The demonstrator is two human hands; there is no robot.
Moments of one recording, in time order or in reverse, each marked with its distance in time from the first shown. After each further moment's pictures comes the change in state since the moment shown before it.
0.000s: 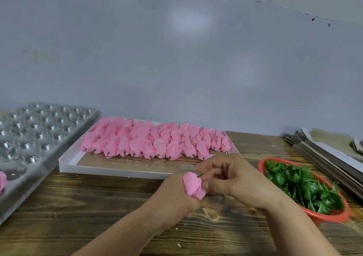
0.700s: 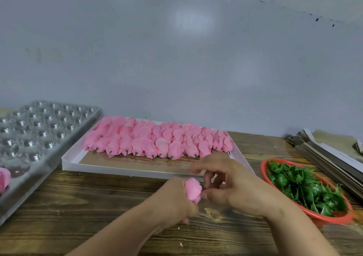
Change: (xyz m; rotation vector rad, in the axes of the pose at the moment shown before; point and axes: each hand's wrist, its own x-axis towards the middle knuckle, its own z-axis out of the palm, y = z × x) left_hand 0.004 -0.008 -0.006 0.077 -0.118 -0.121; right_hand -0.001 -0.004 0.005 -0.353 -0.052 -0.151
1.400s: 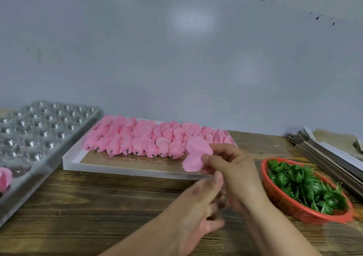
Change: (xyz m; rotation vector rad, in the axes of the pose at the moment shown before) left_hand -0.012 0.016 0.042 -0.860 -0.144 -0.020; right_hand 0.017 -0.005 0.023 0.726 0.661 0.203
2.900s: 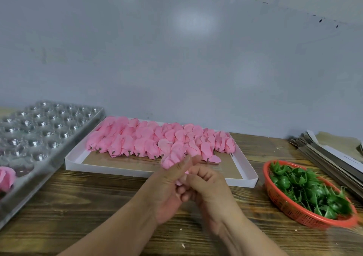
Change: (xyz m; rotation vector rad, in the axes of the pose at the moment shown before) left_hand 0.004 0.036 -0.037 -0.168 0.145 0.164; right_hand -0.018 0.036 0.033 0.247 -0.327 0.122
